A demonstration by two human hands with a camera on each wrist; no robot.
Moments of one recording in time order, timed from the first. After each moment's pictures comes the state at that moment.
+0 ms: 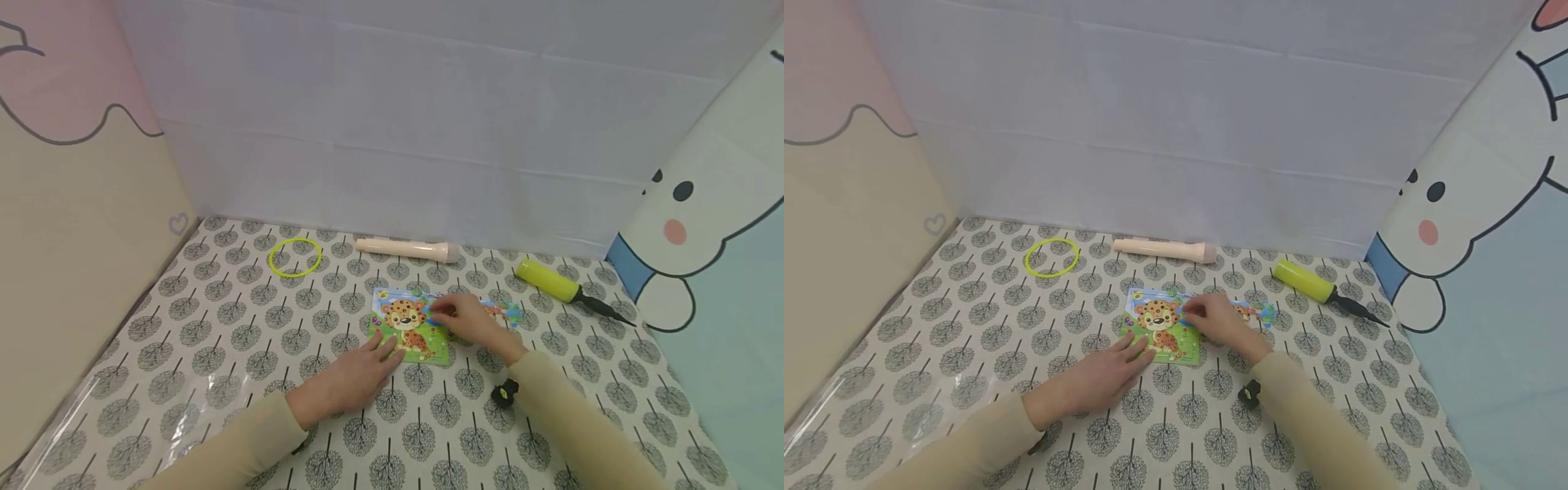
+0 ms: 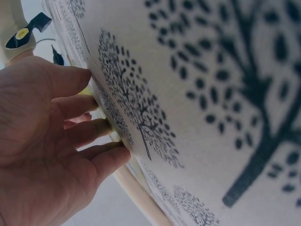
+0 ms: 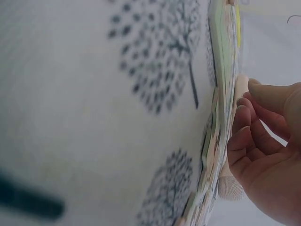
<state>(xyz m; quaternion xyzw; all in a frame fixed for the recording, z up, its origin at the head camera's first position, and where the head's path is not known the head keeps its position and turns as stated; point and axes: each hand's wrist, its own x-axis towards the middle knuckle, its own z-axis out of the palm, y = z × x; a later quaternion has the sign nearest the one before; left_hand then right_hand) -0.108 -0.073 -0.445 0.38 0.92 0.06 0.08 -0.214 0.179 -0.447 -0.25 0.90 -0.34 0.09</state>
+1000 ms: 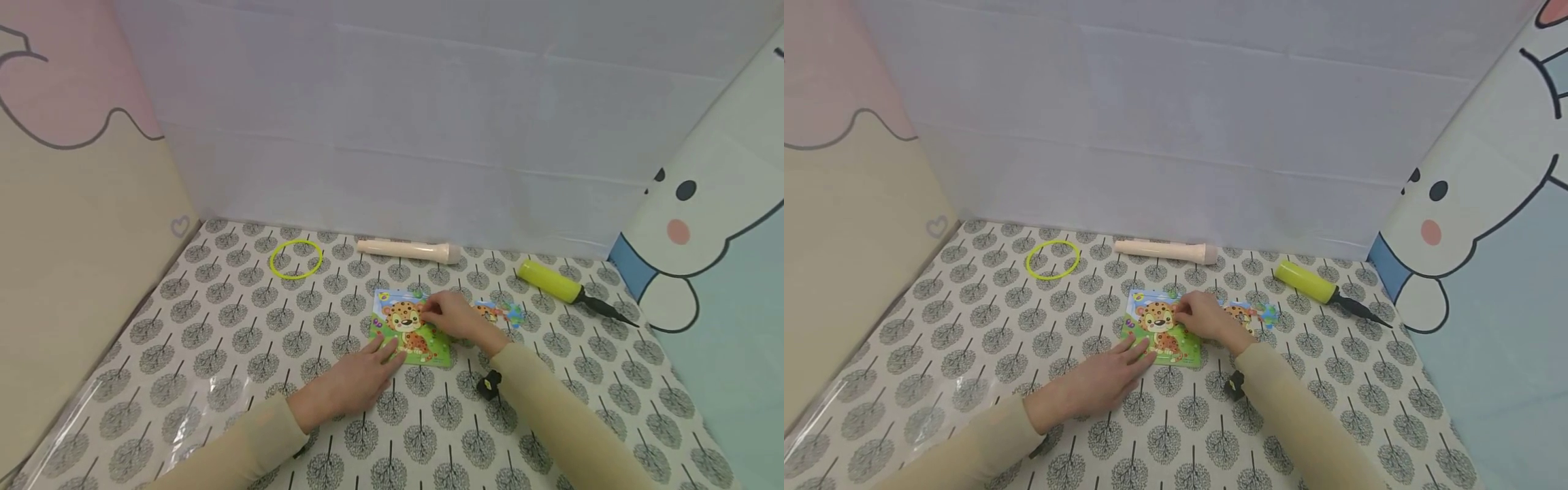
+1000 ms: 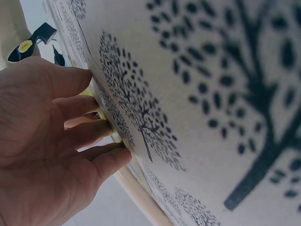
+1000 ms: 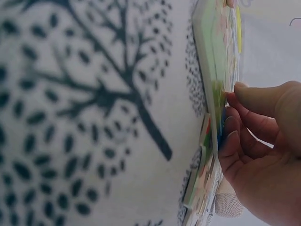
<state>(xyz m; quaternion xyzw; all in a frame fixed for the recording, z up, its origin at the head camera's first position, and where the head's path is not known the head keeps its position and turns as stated) -0.107 -0.072 -0.443 0.38 0.92 0.03 0.07 -0.228 0.151 -0.449 -0.23 0.92 -0.27 0.13</state>
